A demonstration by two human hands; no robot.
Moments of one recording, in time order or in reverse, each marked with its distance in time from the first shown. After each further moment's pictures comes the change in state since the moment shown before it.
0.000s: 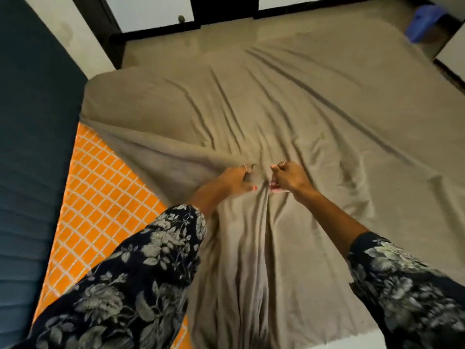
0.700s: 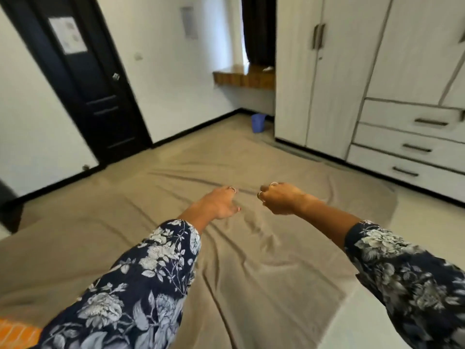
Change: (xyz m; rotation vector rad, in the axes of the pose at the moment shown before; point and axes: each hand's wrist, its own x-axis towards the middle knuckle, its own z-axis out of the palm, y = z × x) left_hand -0.107 0.249 -0.033 0.503 0.111 0.485; right_hand -0.211 -0.021 -0.236 -1.446 0.298 -0.424
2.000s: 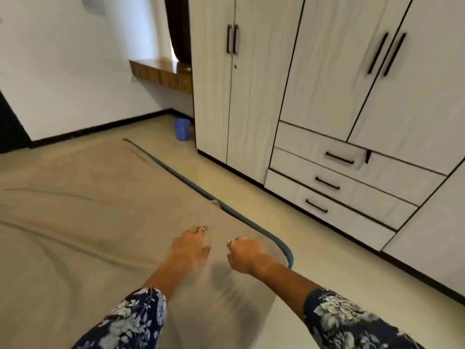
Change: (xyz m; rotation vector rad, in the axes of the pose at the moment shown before) left_hand 0.495 0.414 0.106 -0.111 0.025 -0.012; right_hand -0.025 0.553 0.245 0.298 -0.272 0.340
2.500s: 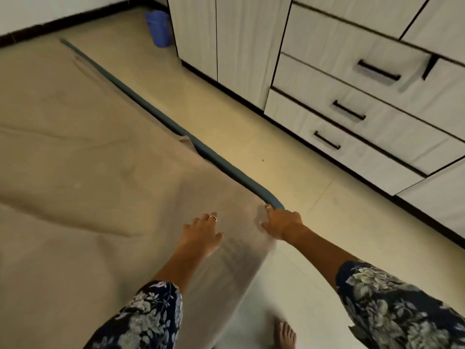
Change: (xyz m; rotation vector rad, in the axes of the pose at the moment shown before) left_hand 0.178 0.083 0.202 0.051 -0.336 -0.079; right_hand 0.131 0.243 0.163 0.064 -0.379 0.312
